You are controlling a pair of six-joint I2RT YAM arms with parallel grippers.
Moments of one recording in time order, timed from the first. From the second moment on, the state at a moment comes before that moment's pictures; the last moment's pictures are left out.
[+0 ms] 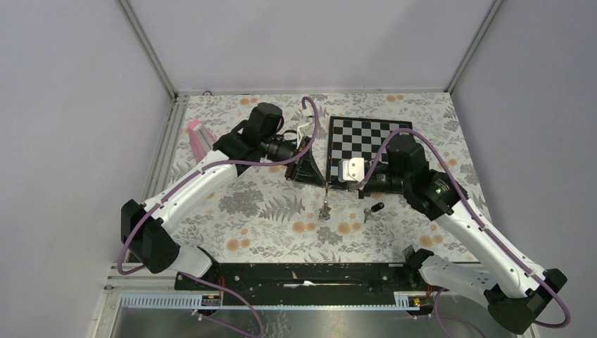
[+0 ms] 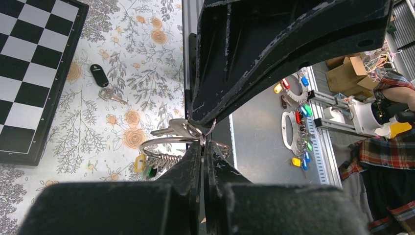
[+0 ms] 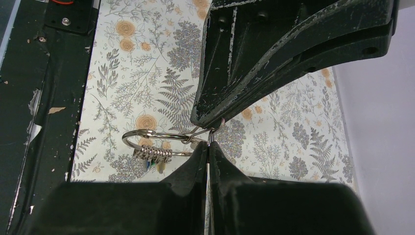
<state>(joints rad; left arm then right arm) -0.67 1.44 1.35 -0.48 1.10 -0.05 0.67 0.96 1.08 -0.59 -0.67 -0.75</state>
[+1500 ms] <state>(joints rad) -0.70 1.44 1.35 -0.53 1.04 0.09 0.67 0.97 1.07 -0.57 -0.67 -0.74</state>
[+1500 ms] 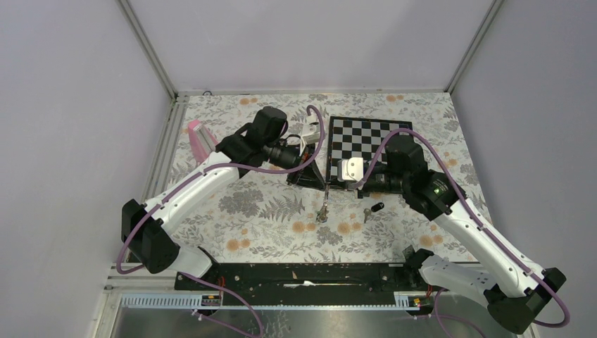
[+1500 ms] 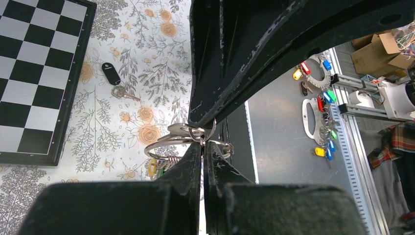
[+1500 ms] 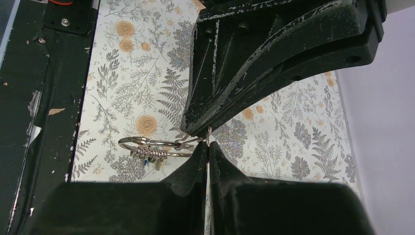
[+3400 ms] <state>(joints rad) -0.71 1.44 1.35 -0.59 0.96 0.13 0.62 0.92 0.96 -0.45 -0.55 -0.69</state>
